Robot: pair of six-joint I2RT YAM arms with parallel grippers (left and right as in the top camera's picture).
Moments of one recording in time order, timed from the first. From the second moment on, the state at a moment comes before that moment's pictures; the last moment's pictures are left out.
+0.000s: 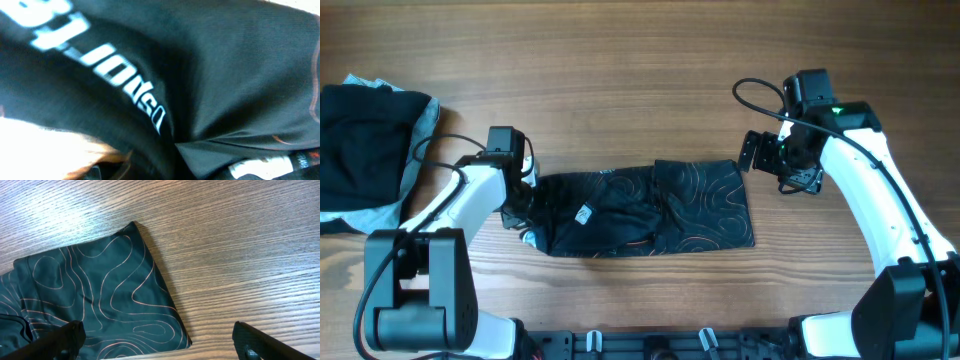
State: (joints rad) left arm -0.02 1.66 0.84 -0.73 0.21 -0.32; right arm 0.10 1.58 1.22 -1.08 -0.10 0.40
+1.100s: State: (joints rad) left arm -0.61 1.76 1.39 -0.98 0.27 -0.46; right arm 0.10 1.58 1.22 -1.04 -0.10 0.39
